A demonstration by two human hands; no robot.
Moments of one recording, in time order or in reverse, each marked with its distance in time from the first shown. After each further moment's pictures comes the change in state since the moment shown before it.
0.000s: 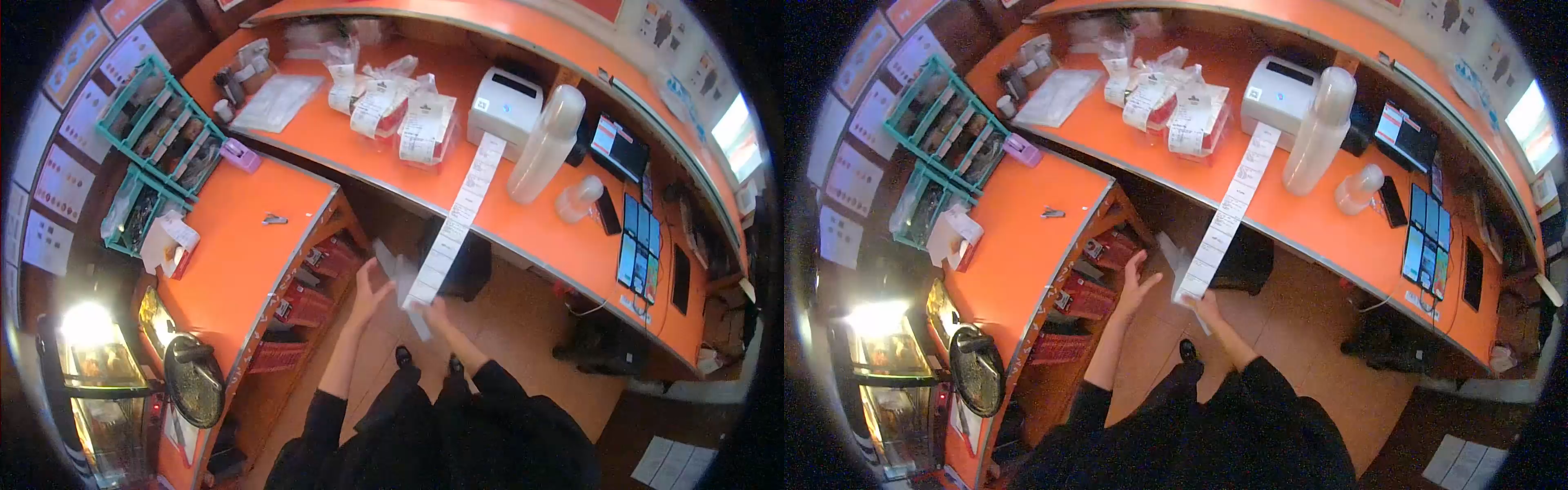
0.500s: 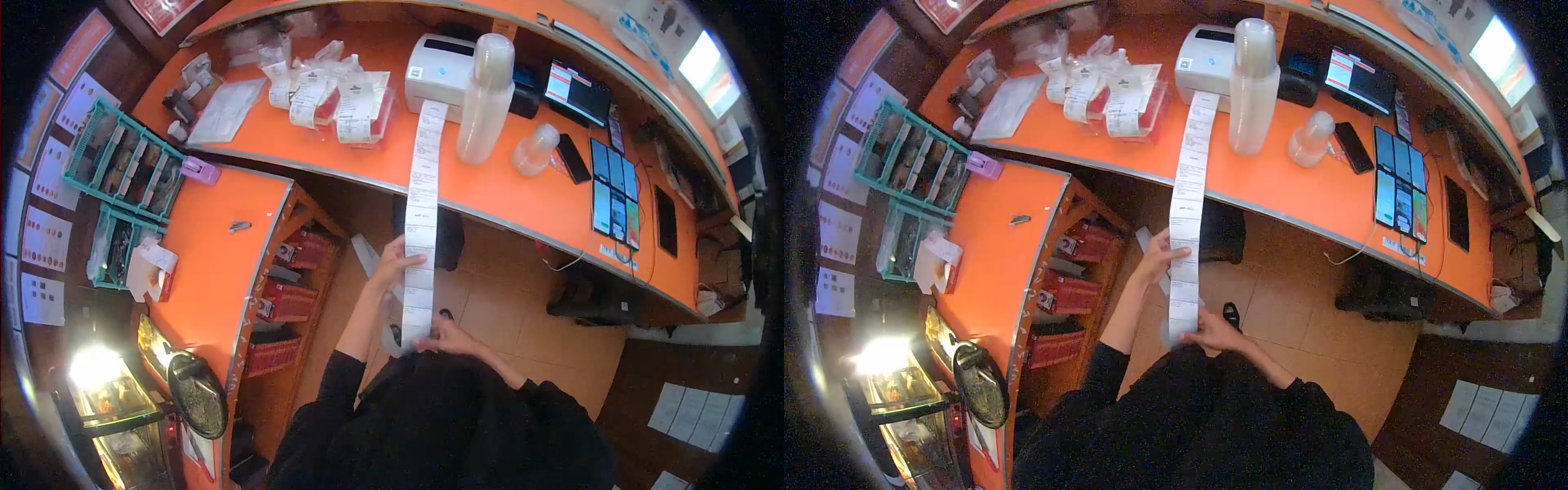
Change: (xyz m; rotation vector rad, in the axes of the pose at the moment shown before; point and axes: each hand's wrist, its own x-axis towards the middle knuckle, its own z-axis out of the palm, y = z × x) left_hand 0.011 0.062 0.121 -0.598 -0.593 -0.329; right_hand -0.167 -0.124 -0.070 -0.187 -0.483 0.070
